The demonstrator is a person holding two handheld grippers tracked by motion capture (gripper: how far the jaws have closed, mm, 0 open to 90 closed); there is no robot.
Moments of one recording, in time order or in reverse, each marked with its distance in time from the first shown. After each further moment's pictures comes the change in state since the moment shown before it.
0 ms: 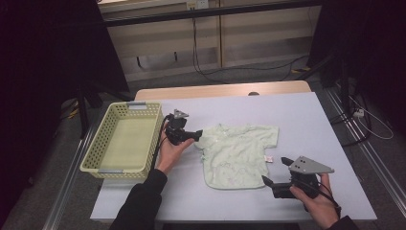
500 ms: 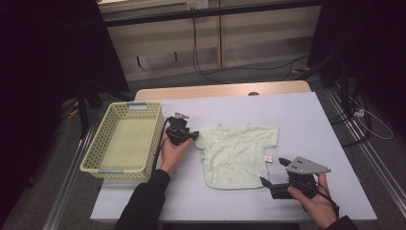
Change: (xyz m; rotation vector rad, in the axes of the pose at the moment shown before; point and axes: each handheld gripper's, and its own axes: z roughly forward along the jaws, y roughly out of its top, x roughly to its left) left arm 0.002 -0.010 0.015 0.069 -0.027 -0.041; right arm 0.002 -0.001 0.004 0.011 0.020 -0.018
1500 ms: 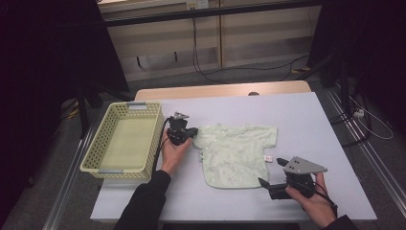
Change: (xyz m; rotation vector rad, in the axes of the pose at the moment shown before) left arm -0.010 0.003 -0.010 -0.077 -0.045 -0.014; right arm 0.001 0.000 0.005 0.013 0.014 -0.019
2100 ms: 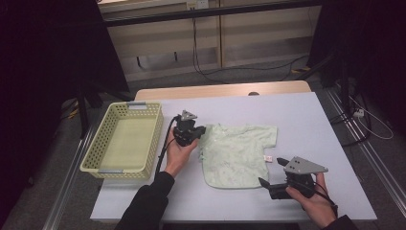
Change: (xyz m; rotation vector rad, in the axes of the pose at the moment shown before) left arm -0.034 0.013 -0.011 -0.037 -0.045 0.105; right arm 0.000 0.000 -0.001 -0.009 -0.002 -0.002
